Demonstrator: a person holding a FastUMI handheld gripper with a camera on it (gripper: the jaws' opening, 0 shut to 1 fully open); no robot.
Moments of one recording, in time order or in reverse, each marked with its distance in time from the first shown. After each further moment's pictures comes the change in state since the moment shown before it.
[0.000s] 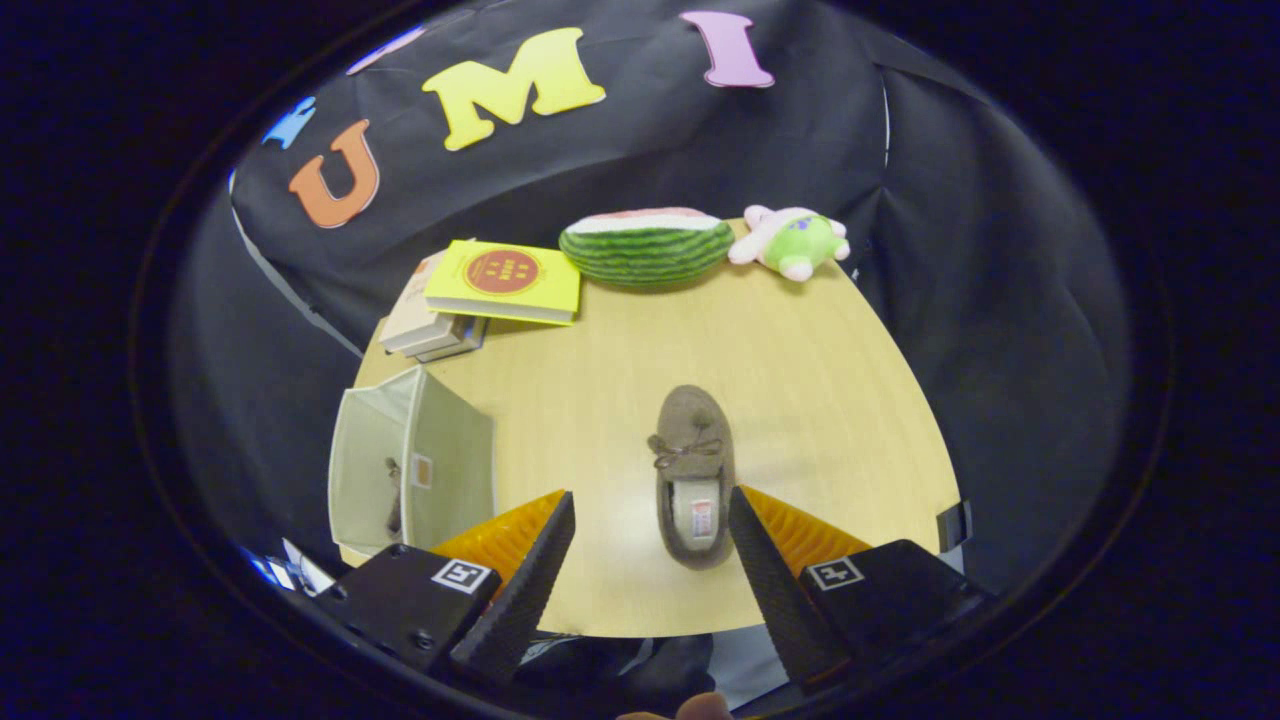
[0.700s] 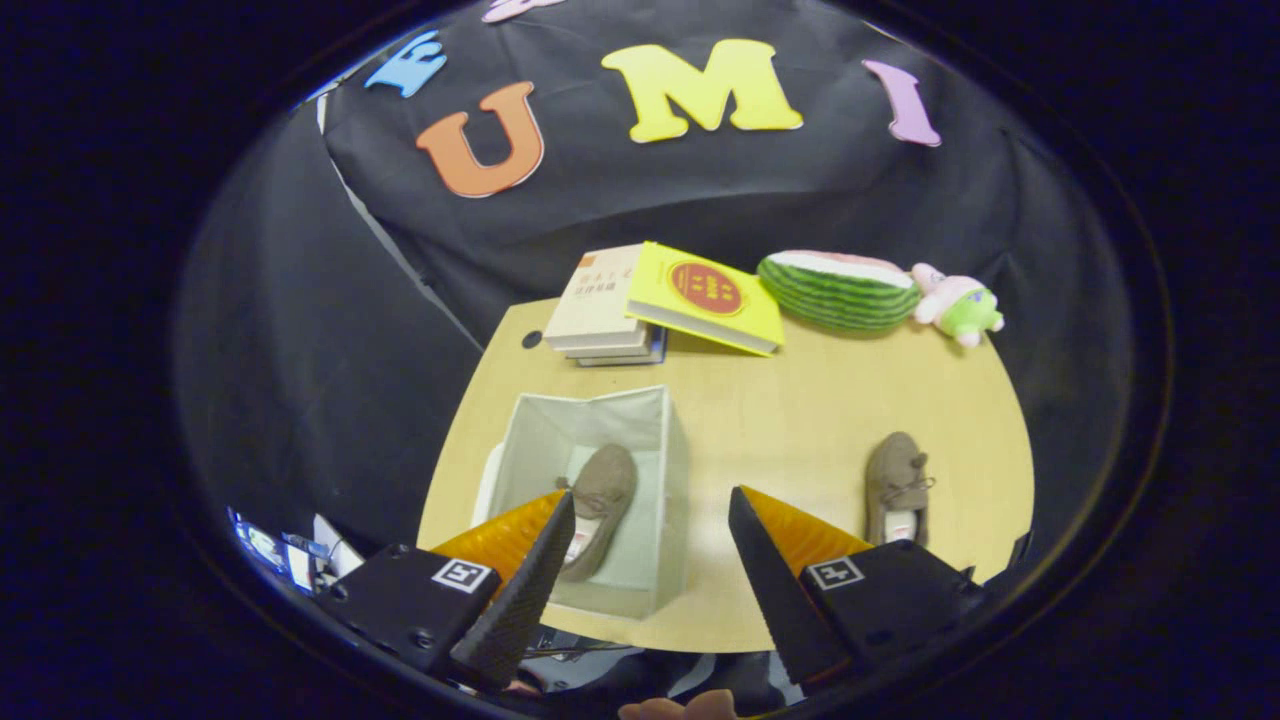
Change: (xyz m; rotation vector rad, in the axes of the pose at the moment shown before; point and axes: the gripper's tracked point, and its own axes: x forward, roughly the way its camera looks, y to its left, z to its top) arm -0.052 0.236 0.019 -0.144 -0.098 0.200
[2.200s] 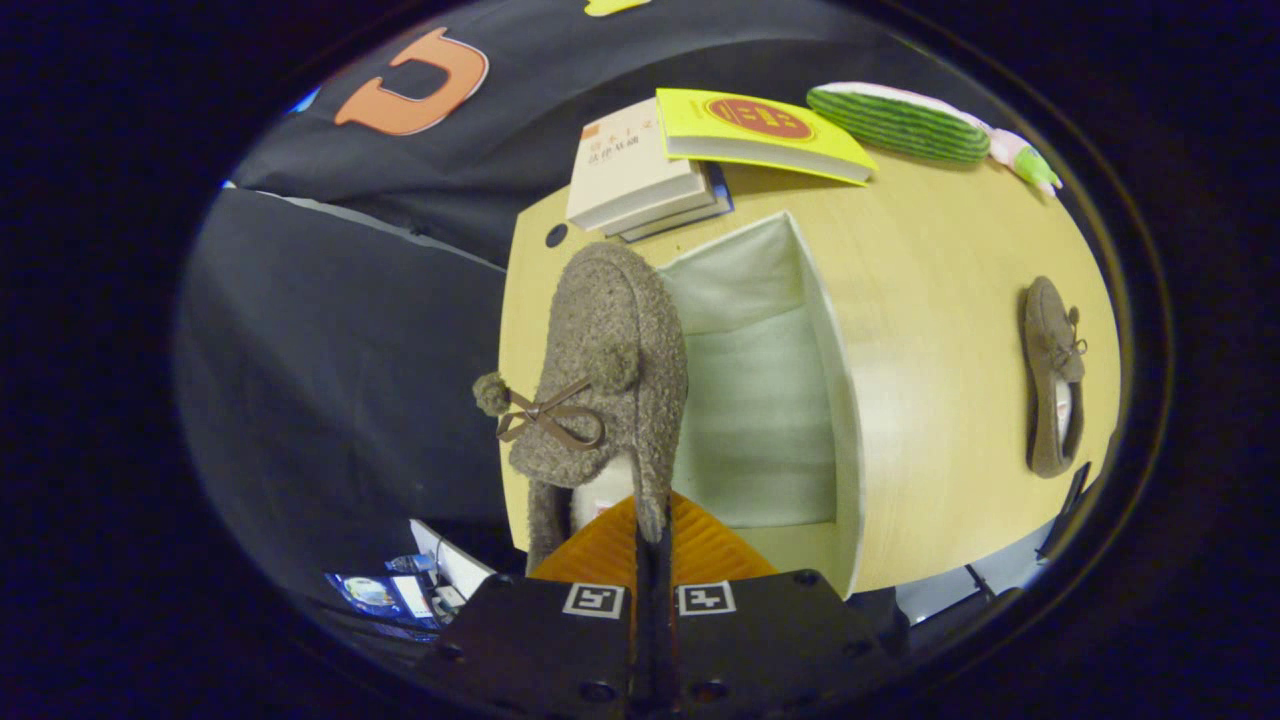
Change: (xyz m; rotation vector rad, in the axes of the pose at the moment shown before) arm 0.117 0.131 -0.080 0.250 0.473 0.157
